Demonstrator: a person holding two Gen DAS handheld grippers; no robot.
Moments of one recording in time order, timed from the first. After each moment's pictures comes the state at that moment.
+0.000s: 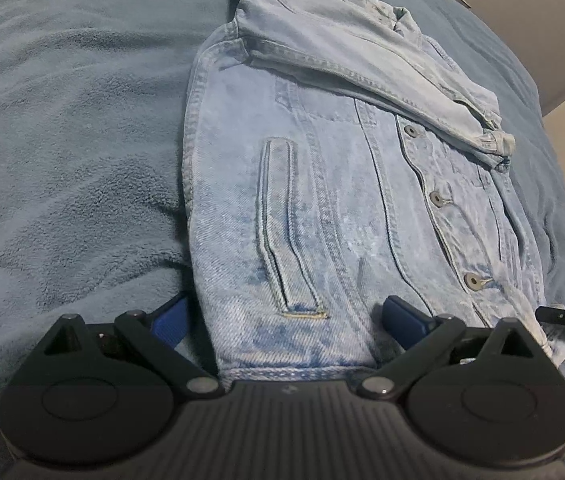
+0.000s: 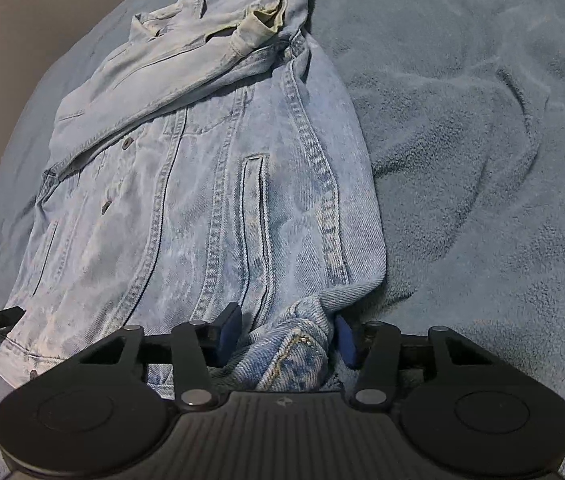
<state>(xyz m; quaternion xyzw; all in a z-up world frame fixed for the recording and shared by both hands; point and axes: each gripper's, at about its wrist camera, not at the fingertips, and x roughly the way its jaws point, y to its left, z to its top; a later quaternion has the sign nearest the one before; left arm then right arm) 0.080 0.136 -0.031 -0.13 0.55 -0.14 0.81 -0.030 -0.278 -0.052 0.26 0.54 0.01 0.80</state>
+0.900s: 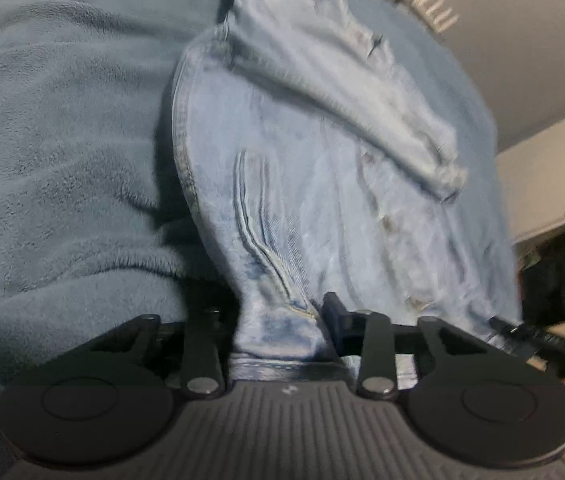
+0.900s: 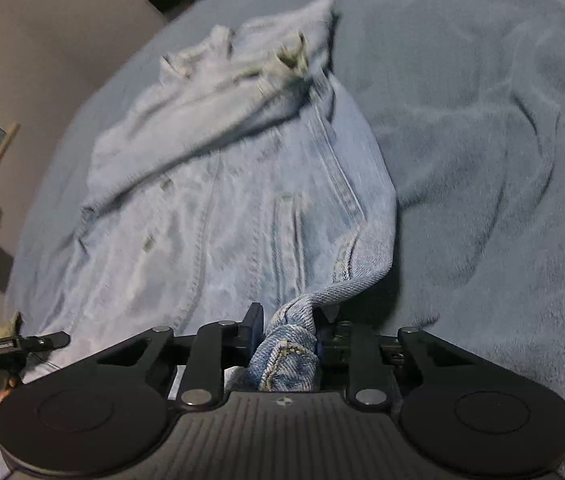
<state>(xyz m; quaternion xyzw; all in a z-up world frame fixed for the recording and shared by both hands) 0.079 0.166 -0.029 -0.25 0.52 -0.20 0.79 -0.047 -0.286 -0.032 0.31 0.45 0.05 0.83</state>
